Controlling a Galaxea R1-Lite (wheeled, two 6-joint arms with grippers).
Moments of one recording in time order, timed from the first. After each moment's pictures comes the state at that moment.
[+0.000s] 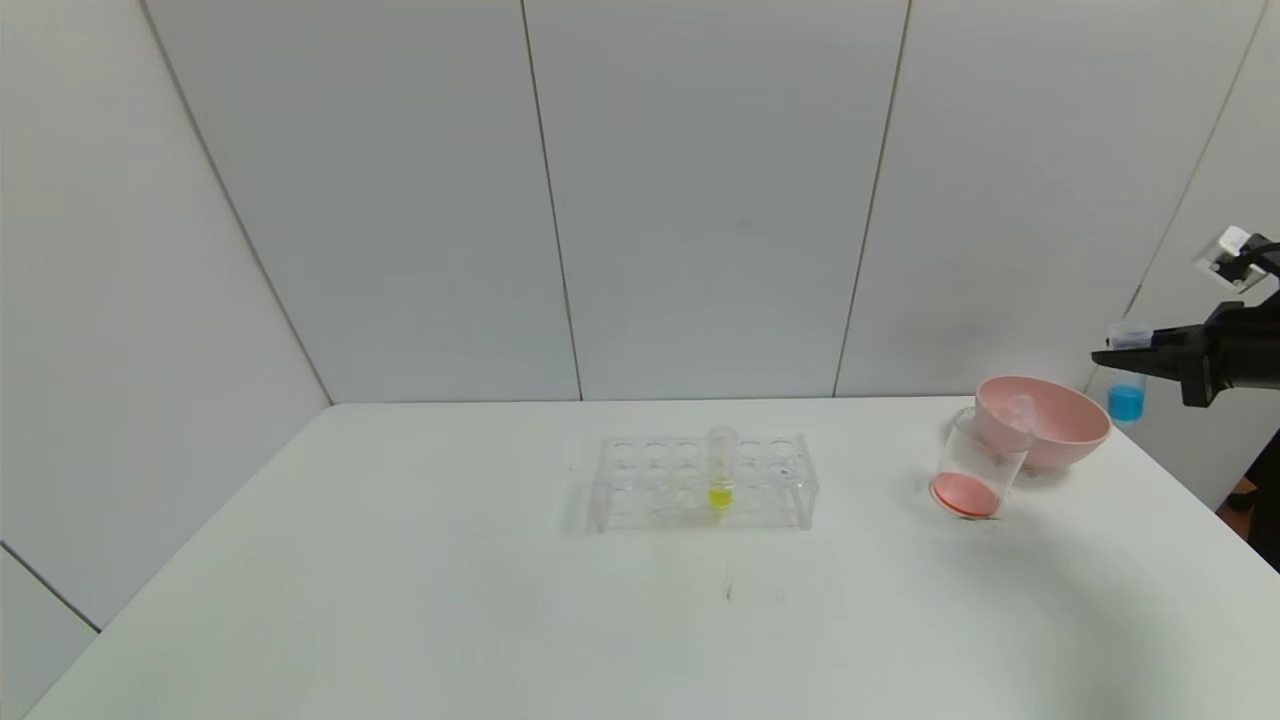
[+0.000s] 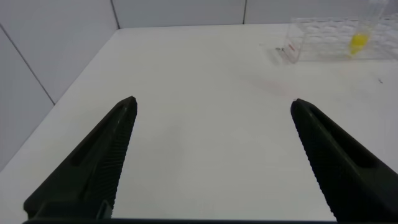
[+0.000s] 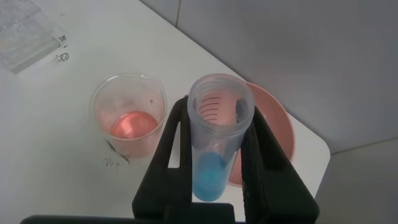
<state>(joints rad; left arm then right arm) 0.00 0.00 0.00 0.00 0.00 0.00 -0.38 1.97 -1.51 0.11 0.80 -0.69</state>
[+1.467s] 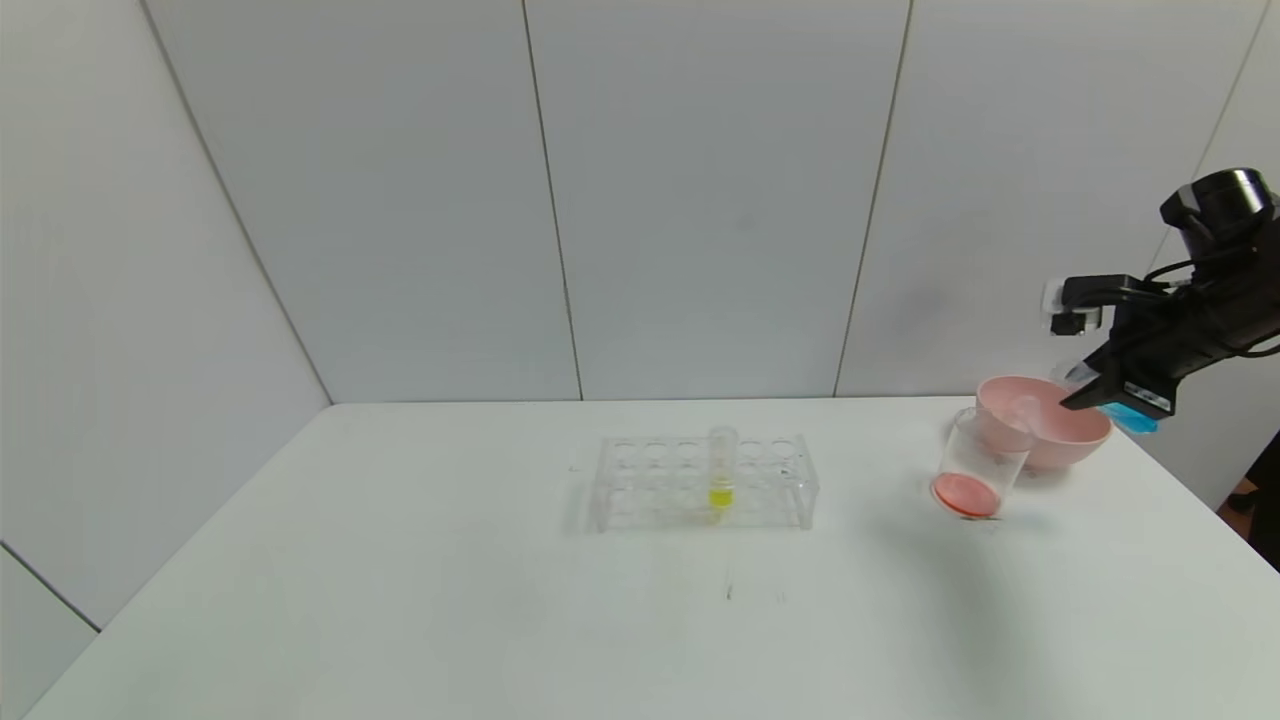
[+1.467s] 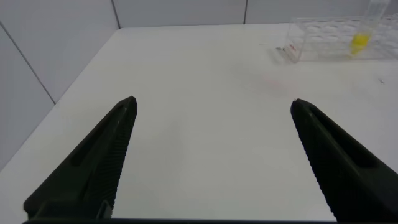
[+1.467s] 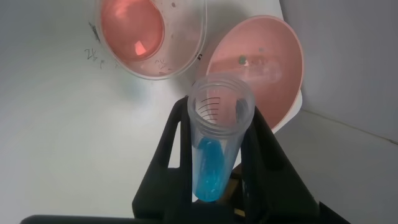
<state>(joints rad) 0.00 0.00 0.00 0.00 0.00 0.00 -0.14 2.10 -2.00 0.85 0.16 -1.18</state>
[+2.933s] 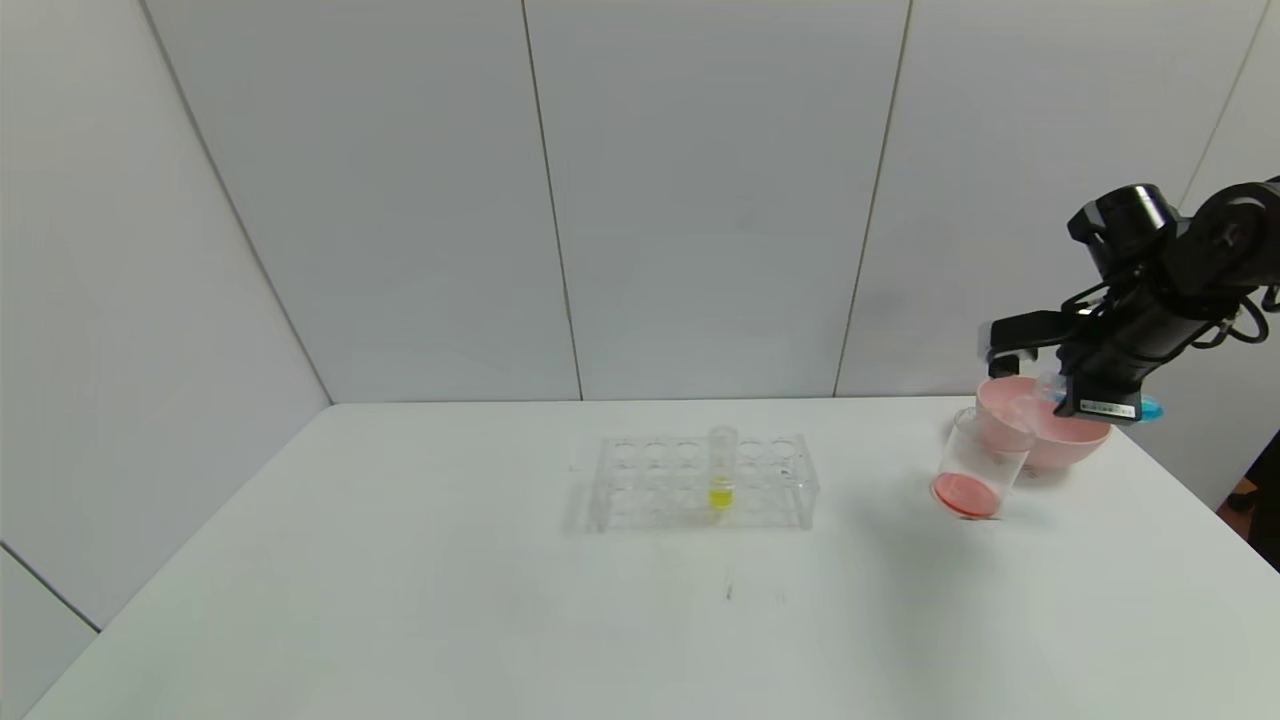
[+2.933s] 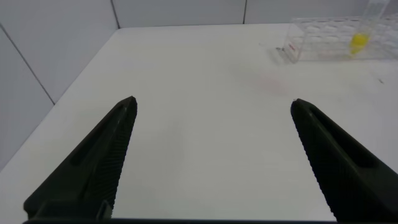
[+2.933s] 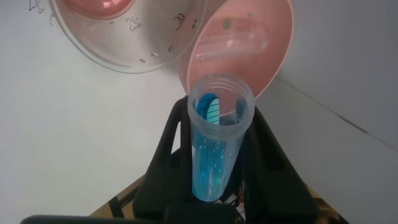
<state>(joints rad) 0.00 0.00 0.00 0.00 0.00 0.00 -0.01 2.14 -2.00 0.82 -0.23 -1.26</state>
